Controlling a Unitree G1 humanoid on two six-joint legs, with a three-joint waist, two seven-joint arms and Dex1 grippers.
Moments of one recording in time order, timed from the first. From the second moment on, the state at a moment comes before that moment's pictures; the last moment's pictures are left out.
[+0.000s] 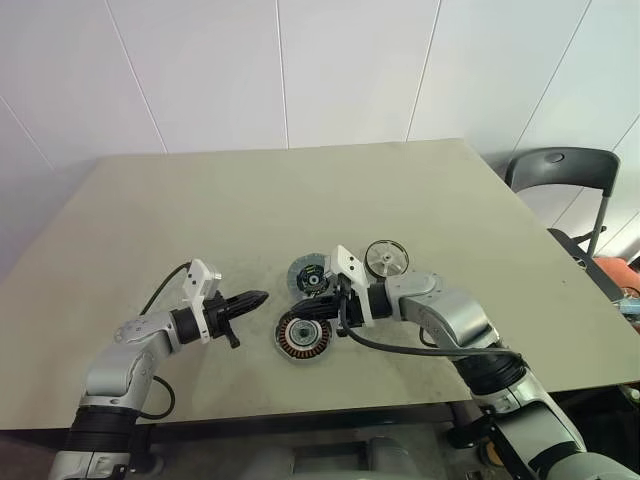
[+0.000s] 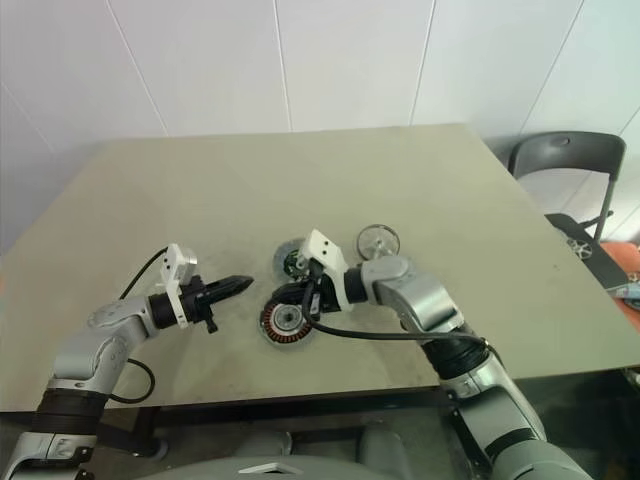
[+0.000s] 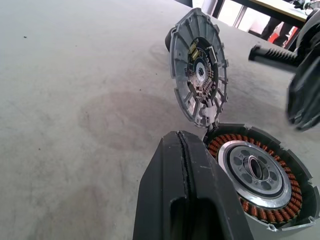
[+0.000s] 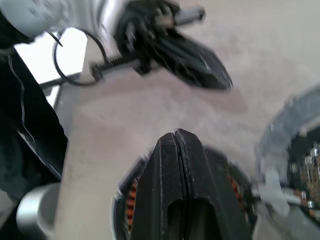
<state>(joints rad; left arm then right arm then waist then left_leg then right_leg) -0.13 0.51 0.06 0.00 -0.50 0.43 -0.95 -0.53 -0.37 0.39 -0.01 0.36 0.67 1.01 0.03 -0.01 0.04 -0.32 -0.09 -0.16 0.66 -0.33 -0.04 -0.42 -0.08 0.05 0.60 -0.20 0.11</state>
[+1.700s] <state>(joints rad) -0.08 0.51 0.01 0.13 -0.39 0.27 -1.02 -0.50 -0.51 -0.11 0.23 0.44 0.67 0.82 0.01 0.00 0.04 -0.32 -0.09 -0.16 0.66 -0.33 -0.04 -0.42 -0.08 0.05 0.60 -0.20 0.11</state>
